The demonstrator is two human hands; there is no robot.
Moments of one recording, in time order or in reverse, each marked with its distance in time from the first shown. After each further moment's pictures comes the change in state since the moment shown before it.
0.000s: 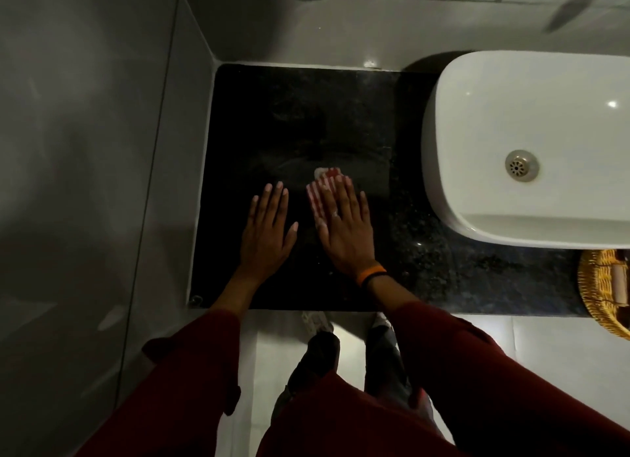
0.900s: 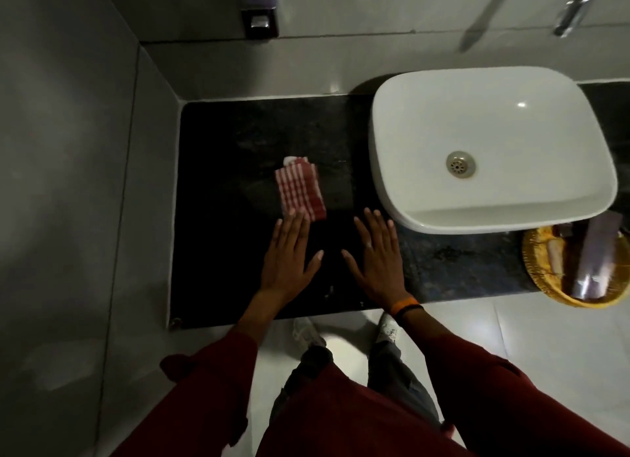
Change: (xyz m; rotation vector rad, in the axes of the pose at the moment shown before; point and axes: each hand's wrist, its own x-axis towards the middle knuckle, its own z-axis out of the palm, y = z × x) left_hand 0.001 0.097 -0.016 -0.104 -0.040 0.163; right_hand -0.085 0.087 -0.044 0.042 0.133 0.107
